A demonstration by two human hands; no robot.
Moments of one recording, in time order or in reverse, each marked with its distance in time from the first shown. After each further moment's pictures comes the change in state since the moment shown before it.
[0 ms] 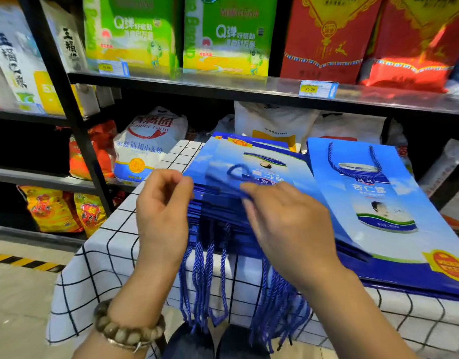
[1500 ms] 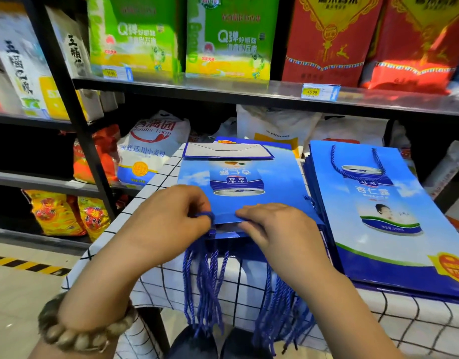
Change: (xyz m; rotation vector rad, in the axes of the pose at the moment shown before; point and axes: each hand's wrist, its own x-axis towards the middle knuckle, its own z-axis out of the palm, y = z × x) left_hand 0.018 0.029 -0.021 0.962 -0.597 0.048; right_hand -0.005 -0.002 0.006 0.253 -0.533 0.274
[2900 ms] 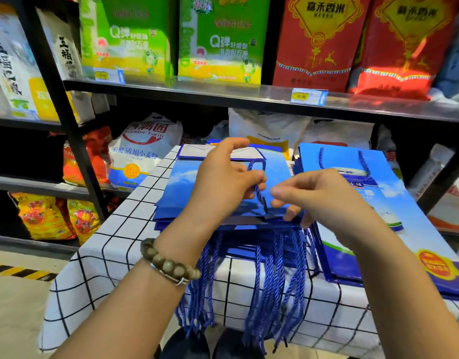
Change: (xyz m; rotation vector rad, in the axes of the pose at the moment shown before) left_hand 0.045 0.065 0.035 -0.853 0.086 0.000; right_hand 0.015 0.030 -0.064 0.754 -0.115 0.454
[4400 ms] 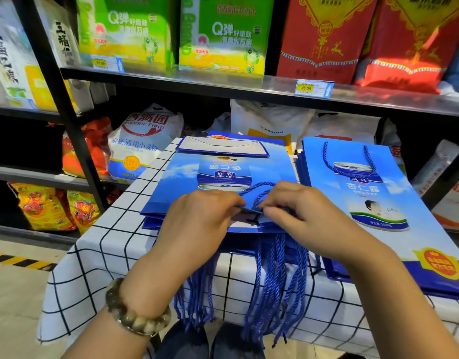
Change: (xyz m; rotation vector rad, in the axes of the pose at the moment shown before) left_hand -0.039 -0.035 -0.030 0.917 -0.059 0.354; right_hand 0.006 0.029 0.010 -0.589 -0.182 -0.344
